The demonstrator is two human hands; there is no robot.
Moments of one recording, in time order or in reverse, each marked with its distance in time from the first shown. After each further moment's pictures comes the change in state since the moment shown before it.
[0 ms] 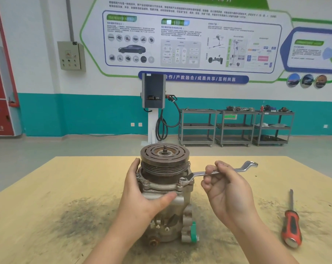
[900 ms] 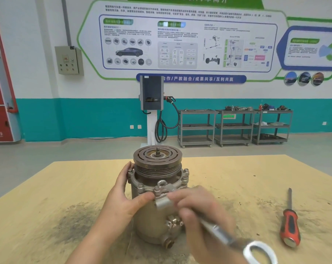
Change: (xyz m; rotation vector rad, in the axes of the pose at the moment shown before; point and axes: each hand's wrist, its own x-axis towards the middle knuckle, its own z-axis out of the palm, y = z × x) left_hand 0.014 -0.011 -0.026 -0.021 -0.082 -0.054; right_hand -0.047 0.031 0.012 -0.781 -0.537 -1.156
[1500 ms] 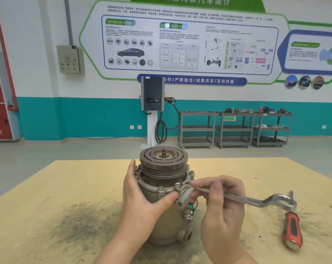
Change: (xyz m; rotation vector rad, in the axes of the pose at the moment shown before) left_hand -0.013 0.016 0.036 0.058 0.171 0.062; right_hand -0.006 0.015 0.003 0.183 0.365 0.377
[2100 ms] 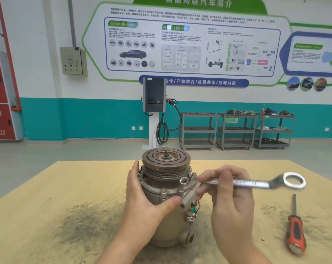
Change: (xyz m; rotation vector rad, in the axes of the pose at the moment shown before) left_hand 0.000 0.003 -0.001 0.023 -0.010 -0.012; right_hand 0.016 -0.016 -0.002 0.024 -0.064 0.110
